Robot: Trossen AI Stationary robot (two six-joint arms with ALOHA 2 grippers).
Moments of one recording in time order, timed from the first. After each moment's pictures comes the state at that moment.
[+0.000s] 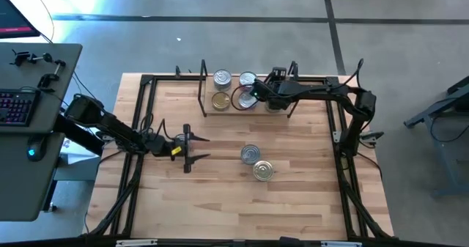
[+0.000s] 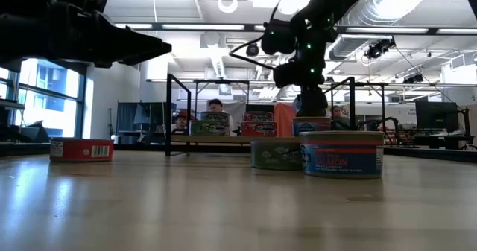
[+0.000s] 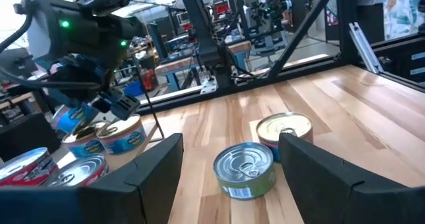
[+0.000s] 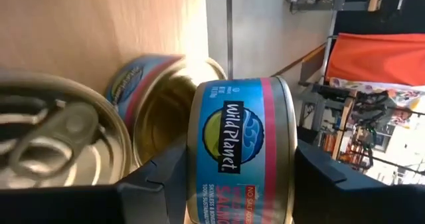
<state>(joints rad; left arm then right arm) -0.30 1.37 0.13 1.23 -0.37 0.27 -0.39 1.80 1.28 -0.71 0.87 -0.44</state>
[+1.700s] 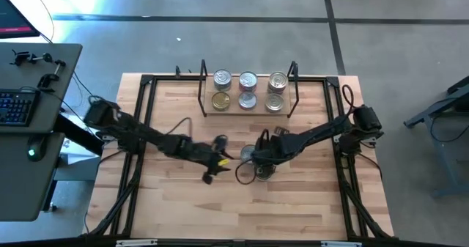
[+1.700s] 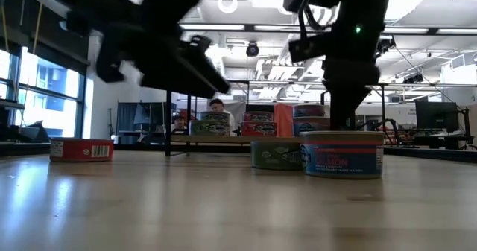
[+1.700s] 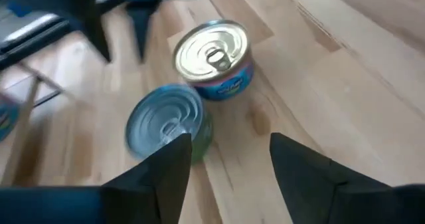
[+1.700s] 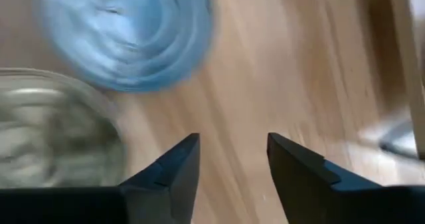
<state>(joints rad) -0.25 1.60 0.71 0.31 -0.15 0.33 0.24 1.79 1.22 -0.94 0.39 0.56</state>
